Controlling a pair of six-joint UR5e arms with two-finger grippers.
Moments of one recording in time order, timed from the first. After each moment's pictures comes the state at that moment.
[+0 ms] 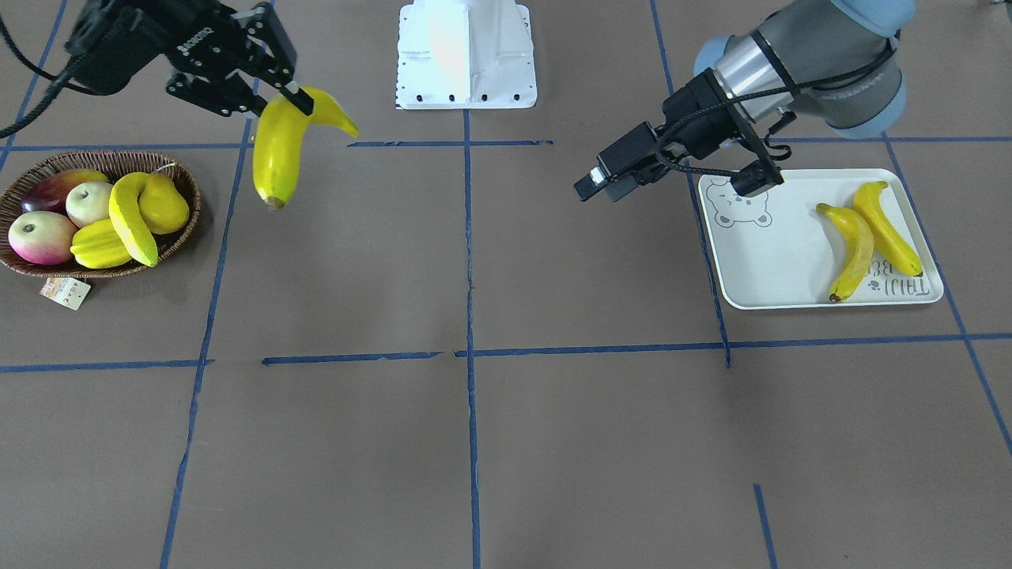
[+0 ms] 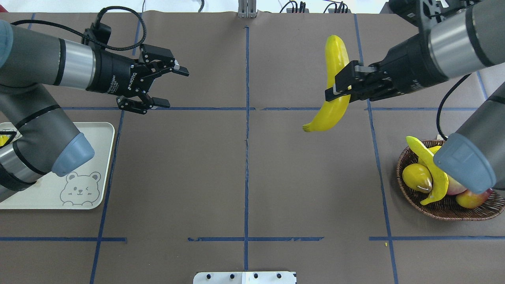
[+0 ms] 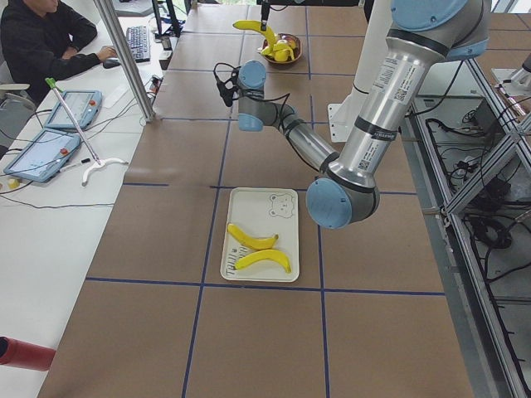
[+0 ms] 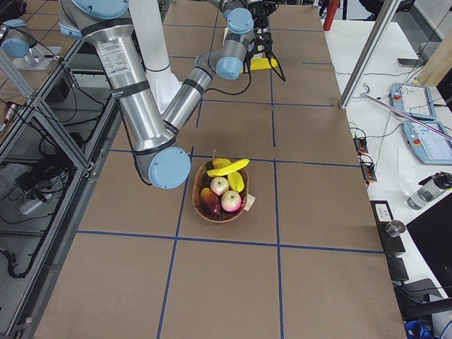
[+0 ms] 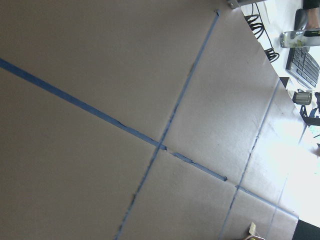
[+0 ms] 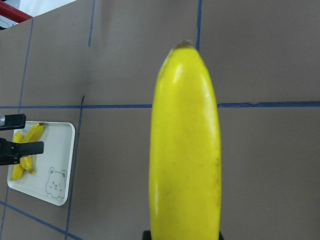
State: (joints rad) left arm -0.83 -2.02 -1.77 -2.54 -2.18 -2.07; right arm 0.85 -1.17 2.14 -1.24 2.25 1.27
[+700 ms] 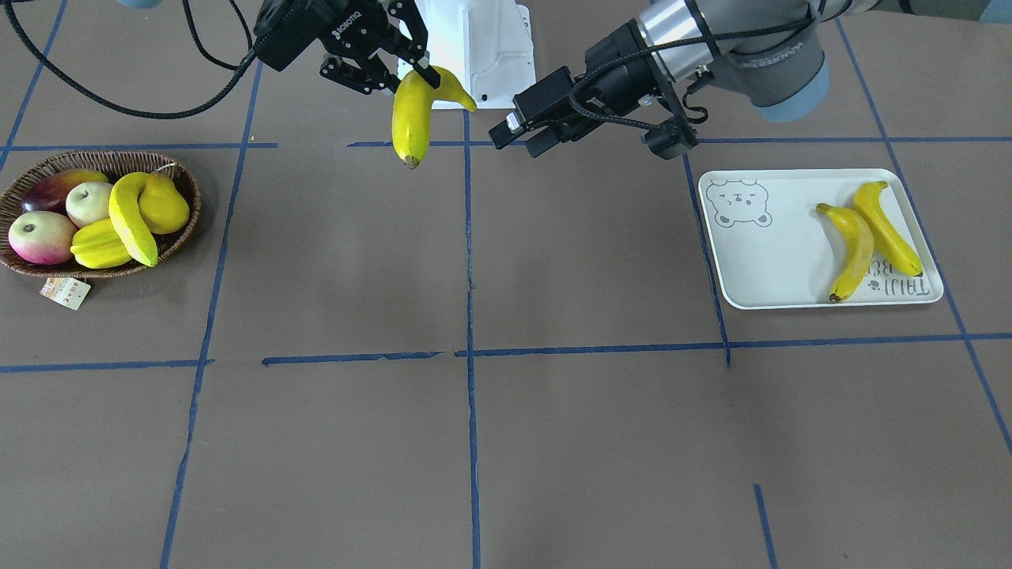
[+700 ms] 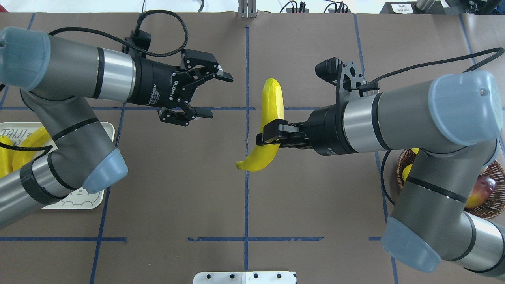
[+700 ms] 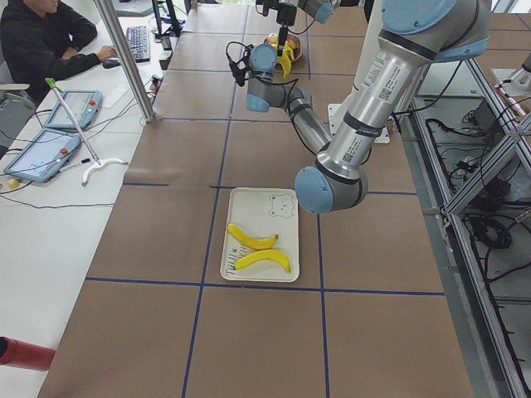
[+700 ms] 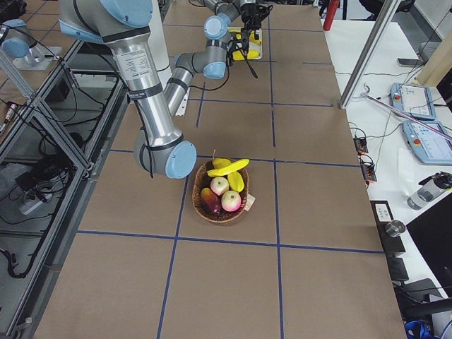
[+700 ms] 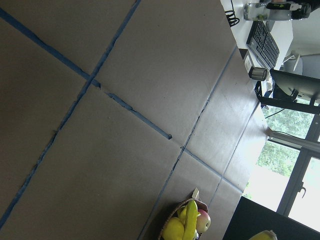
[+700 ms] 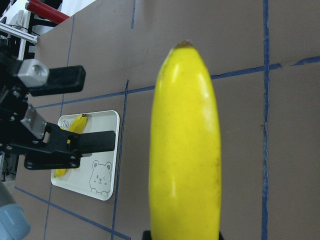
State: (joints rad) left arm -0.72 -2.12 -1.79 -2.55 -2.10 -2.14; right arm 0.57 -1.14 2.13 -1.08 1.96 1.44
